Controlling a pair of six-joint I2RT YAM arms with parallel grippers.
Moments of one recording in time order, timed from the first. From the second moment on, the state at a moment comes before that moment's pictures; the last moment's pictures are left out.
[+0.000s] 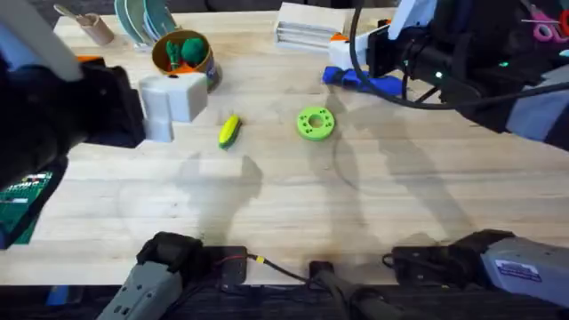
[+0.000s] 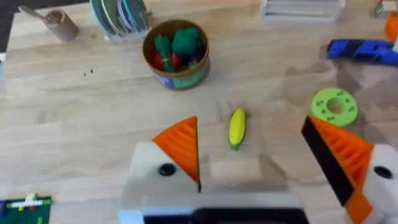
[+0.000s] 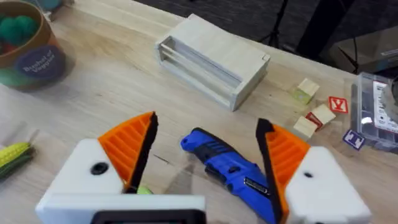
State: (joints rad) left arm -0.20 0.71 1.20 -1.11 -0.13 -0.01; right arm 0.34 1.35 0.82 0.11 -0.05 -0.03
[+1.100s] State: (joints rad) left arm -0.20 1.40 0.88 -0.59 -0.02 0.03; right arm 0.34 1.35 0.82 0.11 -0.05 -0.03
